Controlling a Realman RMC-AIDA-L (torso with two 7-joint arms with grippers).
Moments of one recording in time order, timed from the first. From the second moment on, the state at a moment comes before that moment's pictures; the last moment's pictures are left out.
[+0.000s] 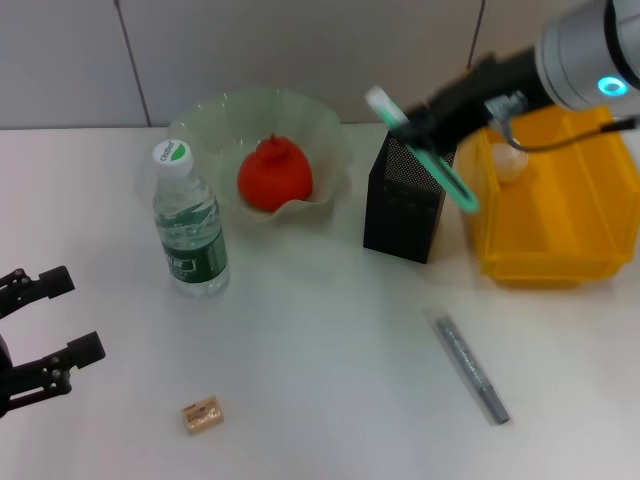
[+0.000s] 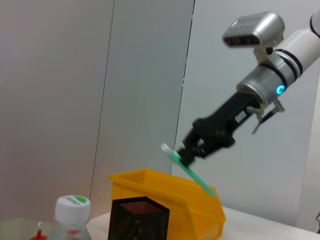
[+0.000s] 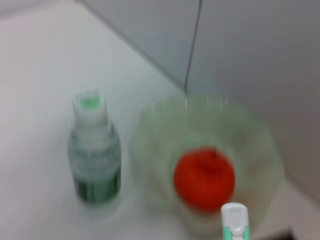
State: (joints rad) left arm -0.15 -1.97 0.75 0.74 1.58 1.84 -1.20; right arm 0.72 2.08 -1.31 -1.61 -2.50 -1.45 2.56
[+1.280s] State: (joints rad) left arm -0.15 -1.98 0.75 0.74 1.58 1.86 -1.22; right arm 0.66 2.08 -1.33 -1.06 -2.13 -0.83 2.03
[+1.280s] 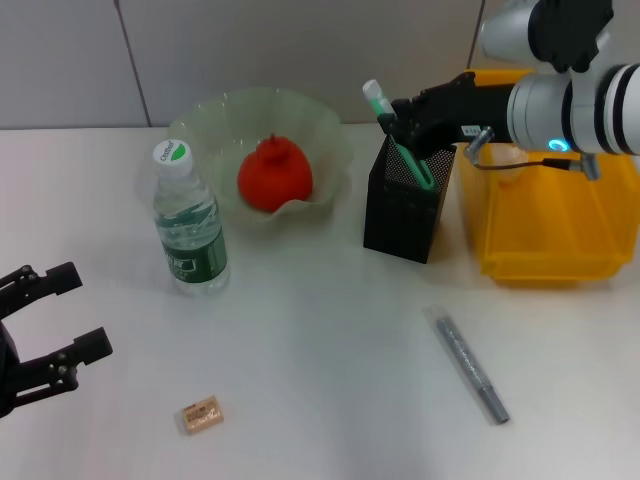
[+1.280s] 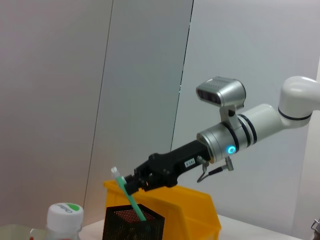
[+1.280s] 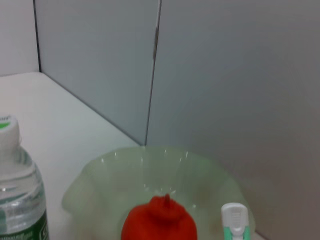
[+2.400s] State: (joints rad) left arm -0.19 -2.05 0.76 1.40 1.93 1.86 -1.68; right arm 0.39 2.08 -1.11 -1.44 -2.02 -1.62 1.87
